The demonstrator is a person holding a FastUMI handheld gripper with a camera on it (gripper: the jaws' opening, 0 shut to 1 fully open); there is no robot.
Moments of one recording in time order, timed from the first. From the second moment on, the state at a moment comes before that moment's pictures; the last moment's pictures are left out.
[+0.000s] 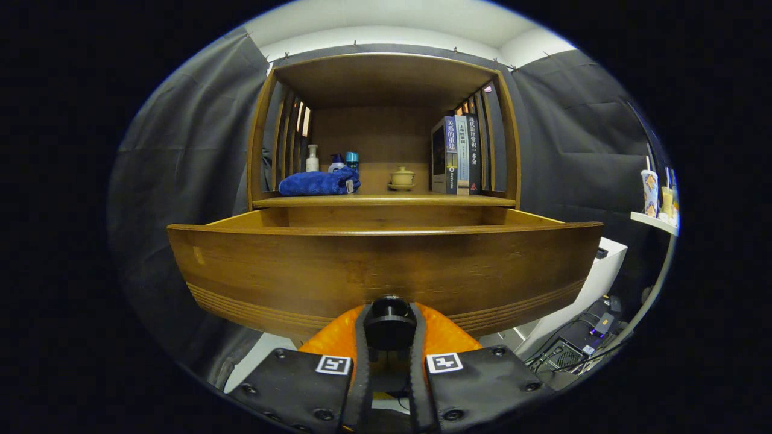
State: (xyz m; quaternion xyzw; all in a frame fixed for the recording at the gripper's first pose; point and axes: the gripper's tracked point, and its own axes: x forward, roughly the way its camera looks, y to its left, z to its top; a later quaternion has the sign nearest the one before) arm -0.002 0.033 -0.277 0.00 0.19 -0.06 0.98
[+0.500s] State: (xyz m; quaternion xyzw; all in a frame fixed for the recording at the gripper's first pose) arm -0.021 0.035 -0.289 0.00 0.19 -0.06 0.98
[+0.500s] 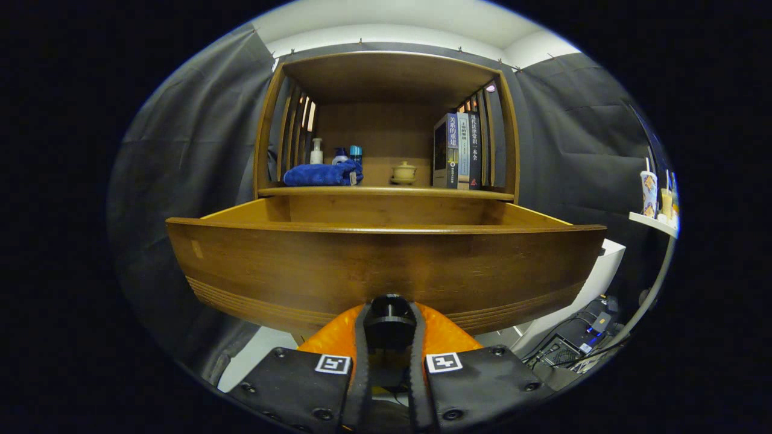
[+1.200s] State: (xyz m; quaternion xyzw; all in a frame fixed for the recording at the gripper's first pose) arm 0.019 0.046 -0.109 0.03 0.07 -0.05 1.00
